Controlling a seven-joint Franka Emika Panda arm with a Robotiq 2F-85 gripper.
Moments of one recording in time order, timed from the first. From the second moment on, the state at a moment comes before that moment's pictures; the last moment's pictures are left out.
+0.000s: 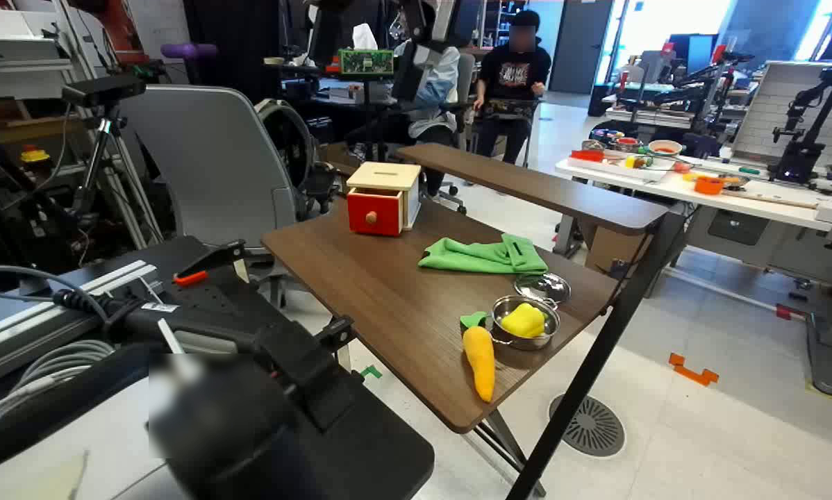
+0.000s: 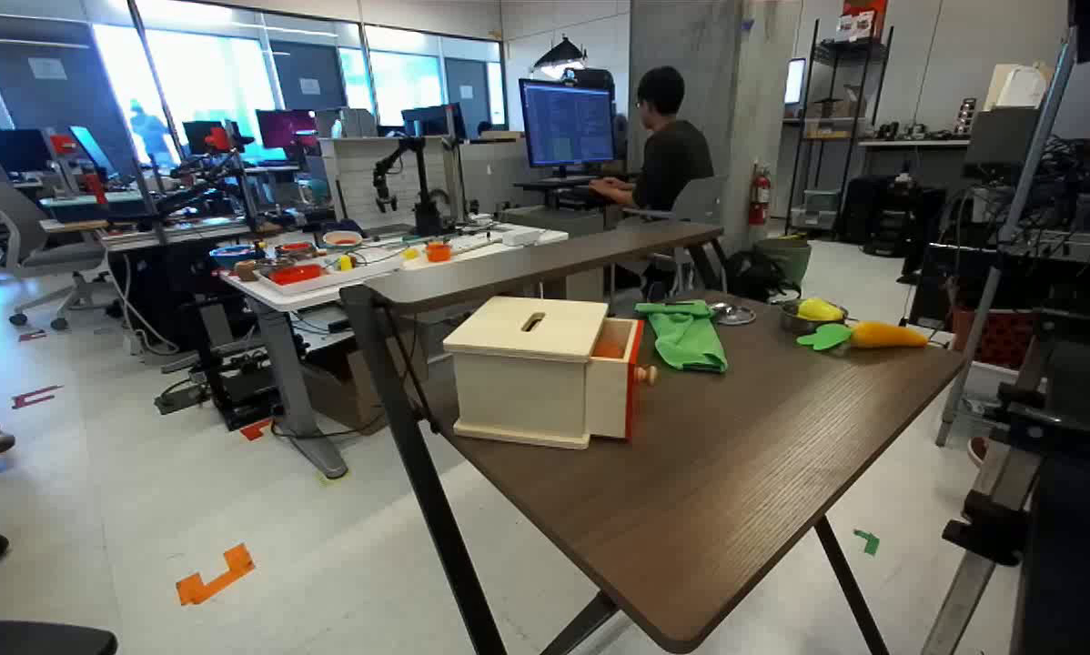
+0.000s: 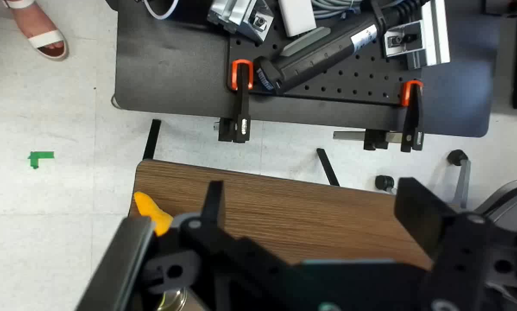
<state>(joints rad) -0.05 -0.13 -0.32 -2.26 0.03 1.82 -0.53</state>
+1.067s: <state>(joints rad) -0.13 0.16 -0.24 -2.28 0.10 2.31 -0.52</state>
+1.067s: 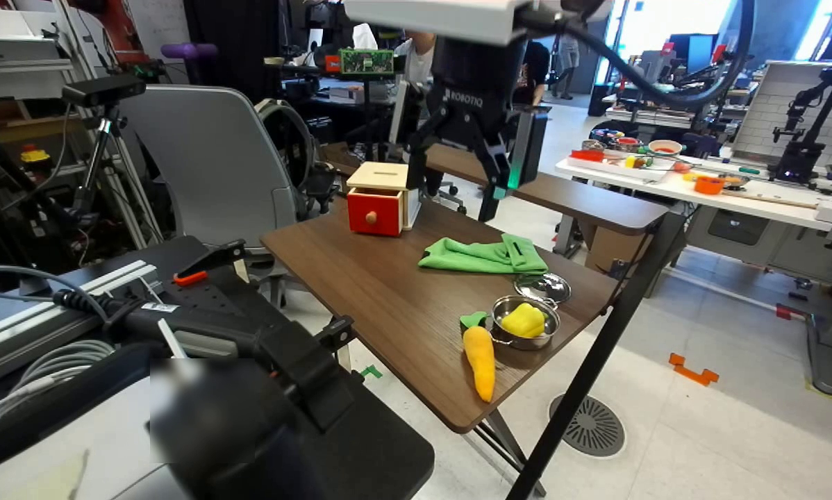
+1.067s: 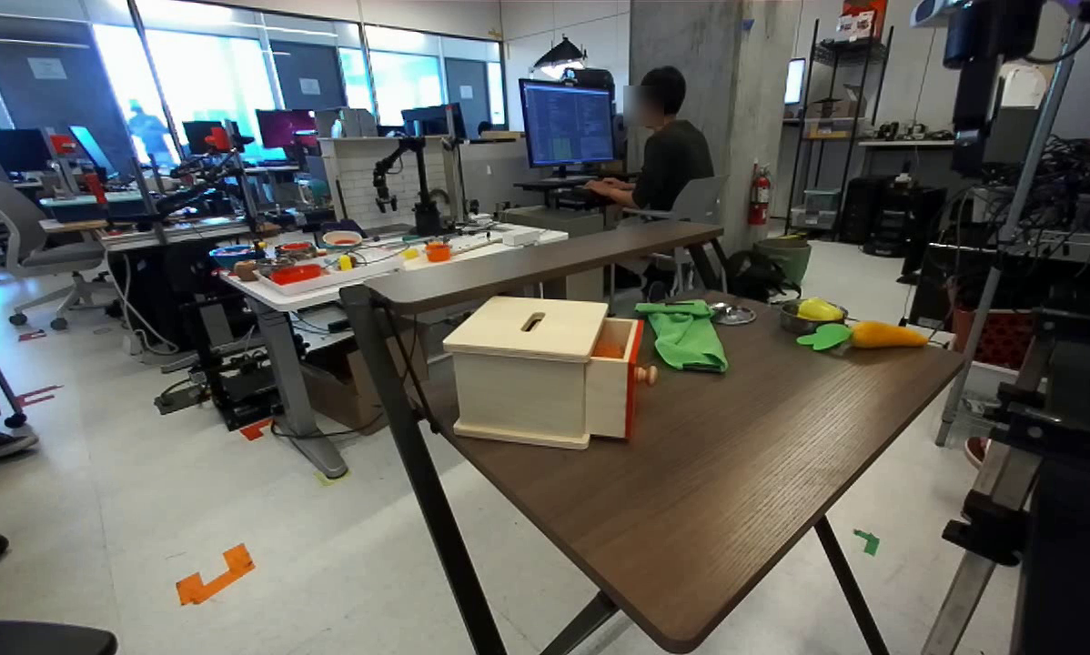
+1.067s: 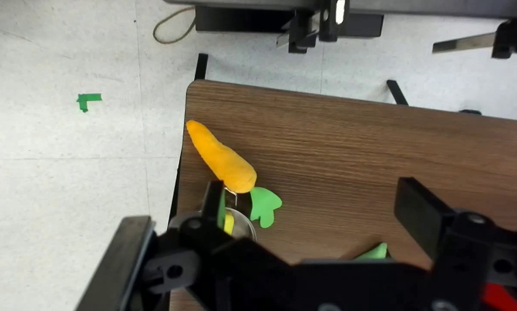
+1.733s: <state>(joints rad) -0.28 0.50 -0.03 -2.27 0.22 2.78 -0.53</state>
